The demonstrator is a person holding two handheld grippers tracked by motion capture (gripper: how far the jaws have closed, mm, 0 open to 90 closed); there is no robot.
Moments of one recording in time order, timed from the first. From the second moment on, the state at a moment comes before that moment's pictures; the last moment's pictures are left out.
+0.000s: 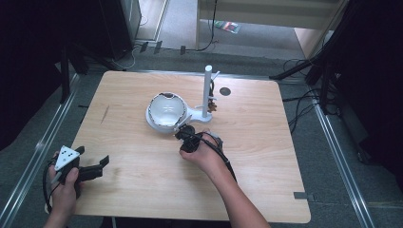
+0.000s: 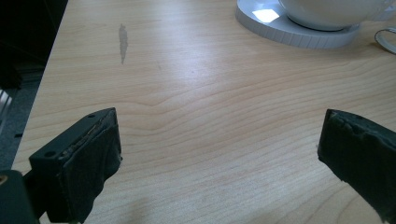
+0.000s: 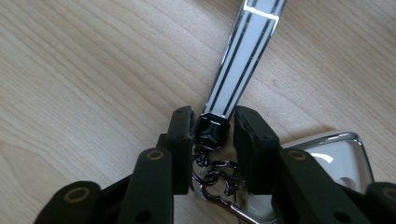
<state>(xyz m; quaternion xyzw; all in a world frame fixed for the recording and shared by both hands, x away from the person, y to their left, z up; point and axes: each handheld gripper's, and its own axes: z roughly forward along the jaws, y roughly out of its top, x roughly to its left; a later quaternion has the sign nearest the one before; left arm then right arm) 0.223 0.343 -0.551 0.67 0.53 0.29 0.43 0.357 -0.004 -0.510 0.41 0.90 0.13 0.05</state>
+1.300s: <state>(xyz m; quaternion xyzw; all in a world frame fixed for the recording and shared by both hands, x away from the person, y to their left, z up) 0.223 0.344 -0.550 0.67 0.53 0.30 0.43 0.316 -0.059 -0.474 0.42 0.81 0.36 0.19</state>
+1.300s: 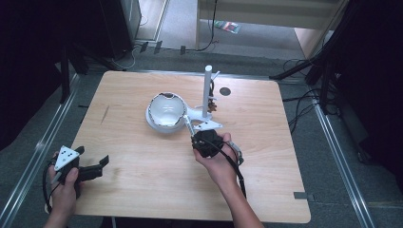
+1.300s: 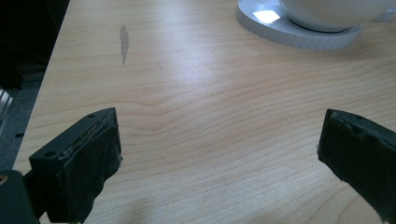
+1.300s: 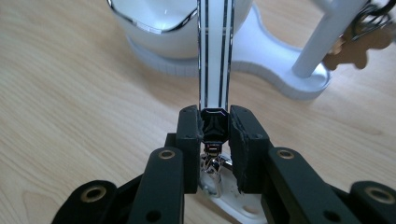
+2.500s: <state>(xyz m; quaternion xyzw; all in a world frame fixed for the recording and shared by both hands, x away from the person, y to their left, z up) 0.223 0.344 -0.550 0.67 0.53 0.30 0.43 0.326 -0.106 -0.454 0.47 0.70 0.42 0.33</state>
